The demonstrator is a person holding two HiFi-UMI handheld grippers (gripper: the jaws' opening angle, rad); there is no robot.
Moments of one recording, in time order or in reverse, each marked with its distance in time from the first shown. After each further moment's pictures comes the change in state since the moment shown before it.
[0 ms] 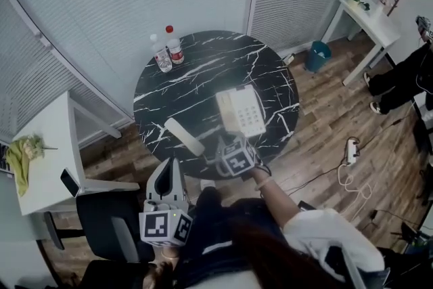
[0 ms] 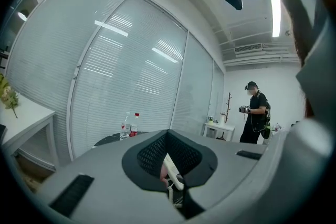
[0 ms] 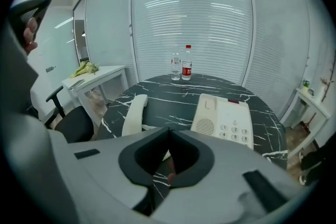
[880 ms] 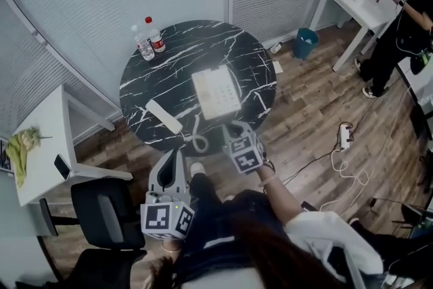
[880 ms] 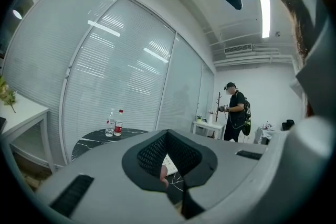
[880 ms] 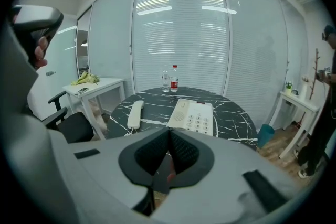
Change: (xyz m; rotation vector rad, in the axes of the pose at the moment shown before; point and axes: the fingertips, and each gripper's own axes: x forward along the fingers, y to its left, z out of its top) left arm -0.050 -0.113 -0.031 0.027 0.004 -0.071; right arm -0.124 -0.037 -0.050 0.023 -0.188 -0.078
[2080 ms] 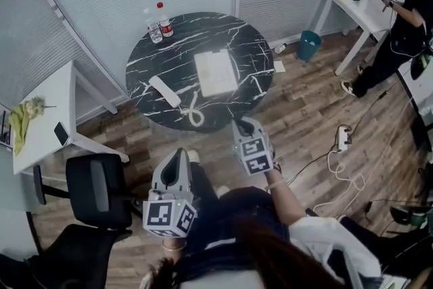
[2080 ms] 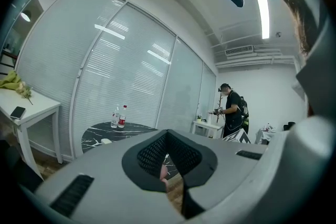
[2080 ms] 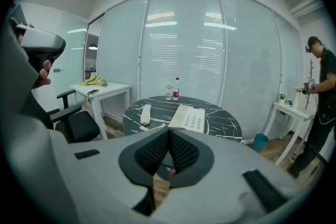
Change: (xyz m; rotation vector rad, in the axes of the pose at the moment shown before) left arm -0.098 -0.058 -0.046 -0.029 -0.013 0.048; right arm -0.111 0.018 -0.031 -0.059 -0.132 -0.021
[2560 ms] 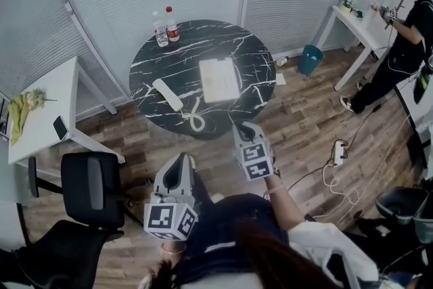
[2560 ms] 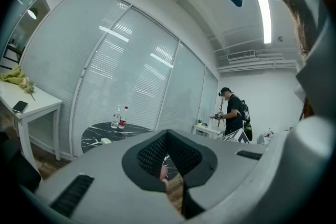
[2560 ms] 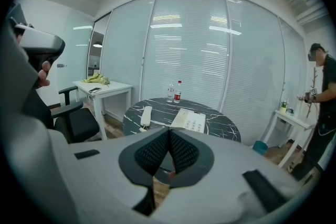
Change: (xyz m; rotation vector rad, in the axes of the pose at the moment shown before) left arm -0.008 -0.003 -0.002 -0.039 -0.035 0.009; right arm -0.004 0.002 0.012 -0.056 -0.018 0.008
